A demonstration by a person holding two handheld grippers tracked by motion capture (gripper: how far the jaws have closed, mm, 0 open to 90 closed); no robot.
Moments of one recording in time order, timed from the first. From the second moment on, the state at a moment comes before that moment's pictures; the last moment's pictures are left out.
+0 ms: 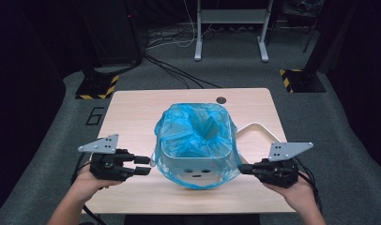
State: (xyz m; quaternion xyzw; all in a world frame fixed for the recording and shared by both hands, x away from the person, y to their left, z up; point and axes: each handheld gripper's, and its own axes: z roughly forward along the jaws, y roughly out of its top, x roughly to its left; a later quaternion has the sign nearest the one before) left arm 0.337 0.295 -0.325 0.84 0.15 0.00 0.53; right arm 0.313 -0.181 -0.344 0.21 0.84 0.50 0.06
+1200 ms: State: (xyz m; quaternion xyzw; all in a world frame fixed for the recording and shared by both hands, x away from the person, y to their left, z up) left arm 0.397 0.158 -0.231 0.90 0.07 0.04 0.43; right arm 0.305 -0.183 -0.347 0.20 0.83 0.52 0.07
